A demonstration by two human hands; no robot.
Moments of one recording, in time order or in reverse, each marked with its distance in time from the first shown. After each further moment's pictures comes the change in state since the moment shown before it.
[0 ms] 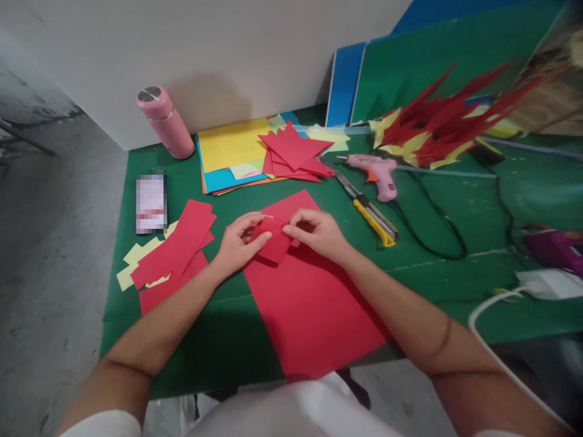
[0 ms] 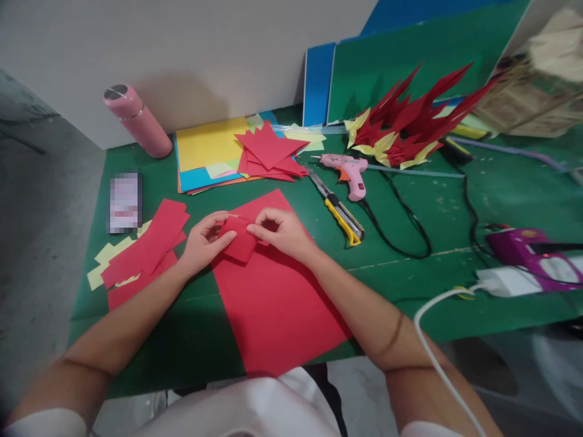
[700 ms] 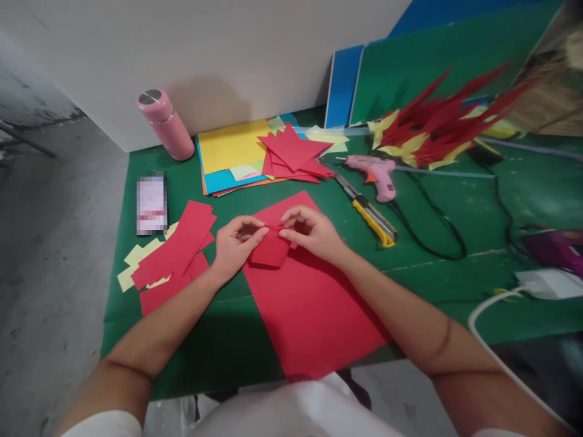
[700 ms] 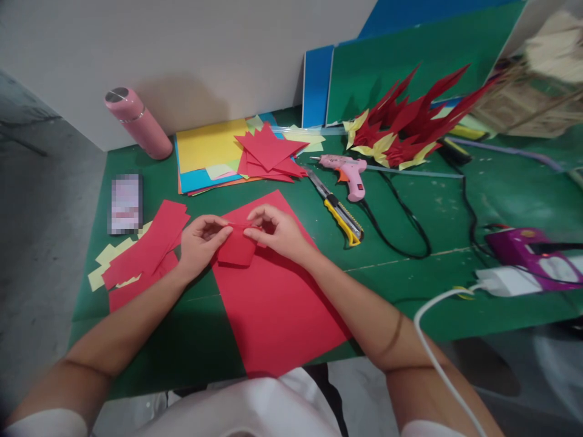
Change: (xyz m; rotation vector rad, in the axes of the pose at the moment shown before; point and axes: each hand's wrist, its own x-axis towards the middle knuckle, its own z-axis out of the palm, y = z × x) left_hand -0.001 0.012 0.003 -0.080 0.153 -0.110; right_hand -0.001 0.002 0.005 0.109 -0.024 0.000
